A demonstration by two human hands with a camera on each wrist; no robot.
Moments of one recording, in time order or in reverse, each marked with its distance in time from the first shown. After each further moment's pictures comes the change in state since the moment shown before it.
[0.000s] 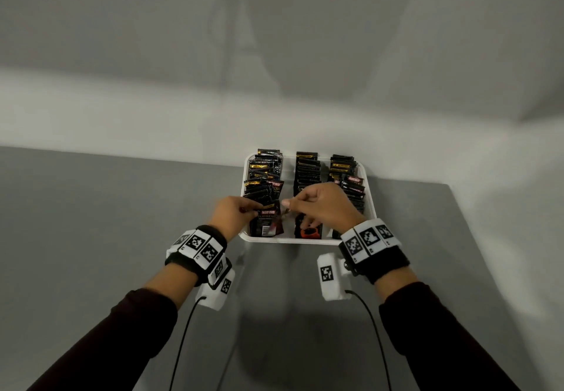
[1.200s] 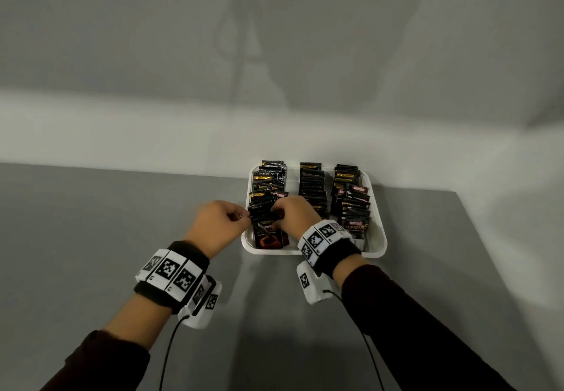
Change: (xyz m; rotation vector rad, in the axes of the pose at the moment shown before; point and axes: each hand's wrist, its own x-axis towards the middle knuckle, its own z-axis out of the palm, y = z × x) left_hand -0.025 0.012 -0.038 0.114 0.178 0.084; right_hand 0.048 0.002 0.048 -0.563 -0.016 -0.093
